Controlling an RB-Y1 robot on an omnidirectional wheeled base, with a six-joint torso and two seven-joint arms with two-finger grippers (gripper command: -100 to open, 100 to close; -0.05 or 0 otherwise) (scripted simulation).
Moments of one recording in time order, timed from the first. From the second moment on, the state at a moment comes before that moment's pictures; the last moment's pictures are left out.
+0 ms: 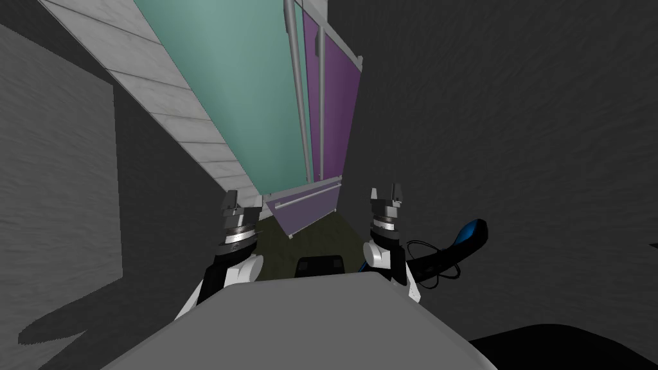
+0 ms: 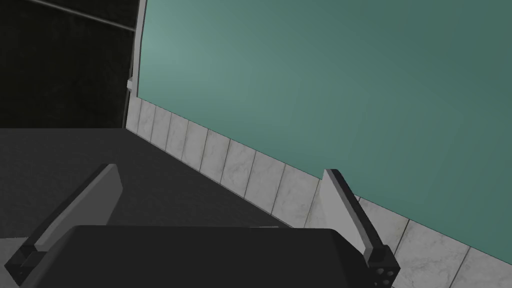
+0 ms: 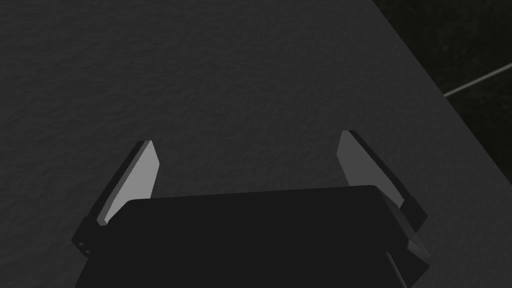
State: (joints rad) left arm 0.55 0.04 0.04 -2.21 0.07 -0.59 -0.01; right arm 0.49 0.00 0.02 -2.32 -0.11 -0.53 0.05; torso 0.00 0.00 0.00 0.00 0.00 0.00
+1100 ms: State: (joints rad) left arm 0.54 0.06 0.04 -2.21 0.07 -0.58 -0.01; right arm 0.49 0.00 0.02 -2.32 -0.11 -0.53 0.05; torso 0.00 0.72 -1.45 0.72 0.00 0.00
